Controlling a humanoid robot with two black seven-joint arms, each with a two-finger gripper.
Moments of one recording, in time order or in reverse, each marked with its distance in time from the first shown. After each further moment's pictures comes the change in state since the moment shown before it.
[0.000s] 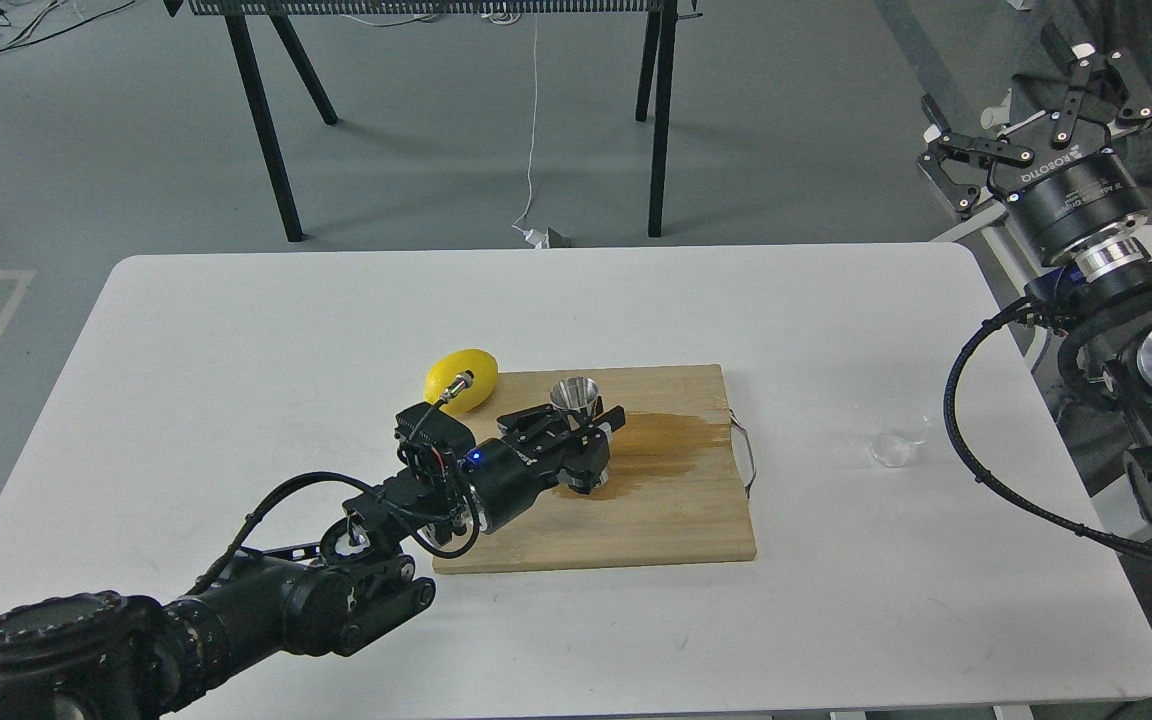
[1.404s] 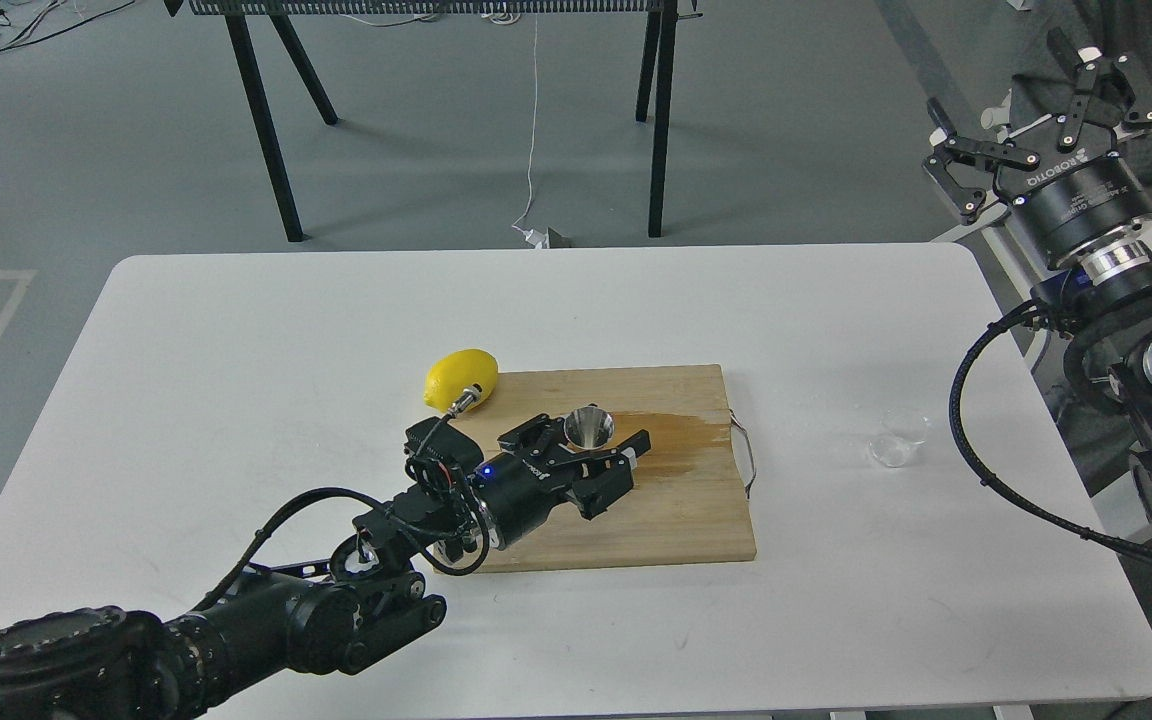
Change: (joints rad) left arm 0.037 0.000 -0.009 -0.072 0.002 0.009 0.000; right arm -0.012 -0.009 0.003 0.003 0.002 0.000 0.000
